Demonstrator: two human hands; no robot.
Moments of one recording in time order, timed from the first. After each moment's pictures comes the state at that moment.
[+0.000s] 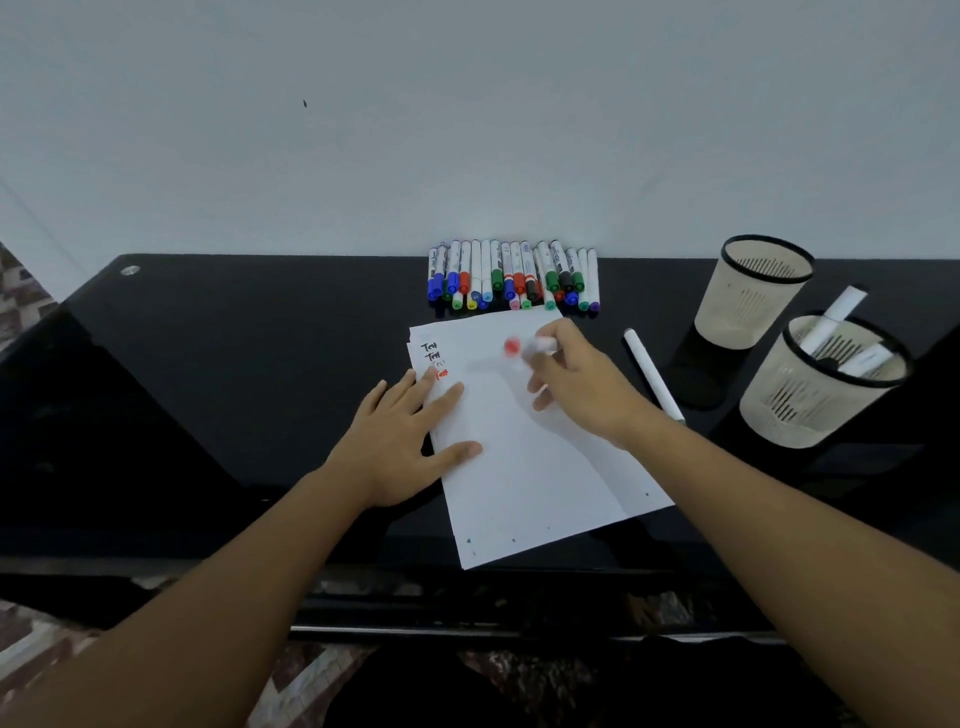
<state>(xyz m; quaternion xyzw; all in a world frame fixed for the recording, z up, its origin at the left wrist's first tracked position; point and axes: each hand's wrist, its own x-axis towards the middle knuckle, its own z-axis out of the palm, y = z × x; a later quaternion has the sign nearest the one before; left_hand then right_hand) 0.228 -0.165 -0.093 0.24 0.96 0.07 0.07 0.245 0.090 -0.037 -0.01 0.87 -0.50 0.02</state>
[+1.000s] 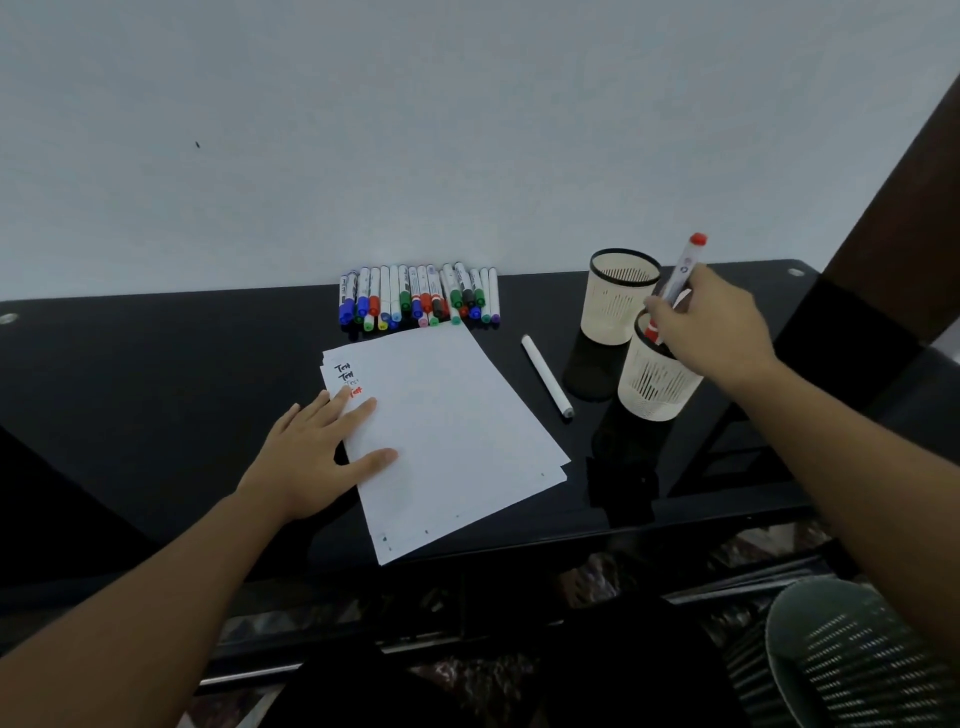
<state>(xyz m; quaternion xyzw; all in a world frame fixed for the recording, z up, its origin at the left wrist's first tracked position) 0.231 -0.162 -0.093 0.24 0.97 0.09 0.04 0.322 0.263 0.042 0.22 0.92 -0.23 -0.22</state>
